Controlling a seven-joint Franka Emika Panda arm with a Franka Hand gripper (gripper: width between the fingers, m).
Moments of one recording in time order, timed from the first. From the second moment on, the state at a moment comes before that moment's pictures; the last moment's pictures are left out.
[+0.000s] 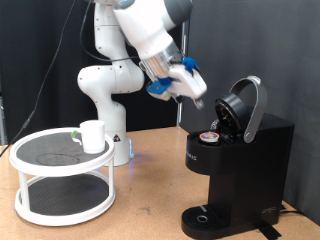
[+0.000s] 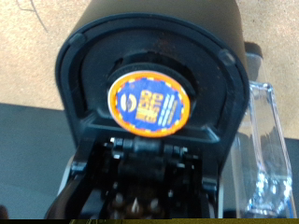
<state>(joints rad) -0.02 -0.23 -0.08 -2.22 0.65 1.97 1.93</state>
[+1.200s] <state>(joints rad) -0.02 -0.28 -0.10 -2.13 0.73 1.86 1.94</state>
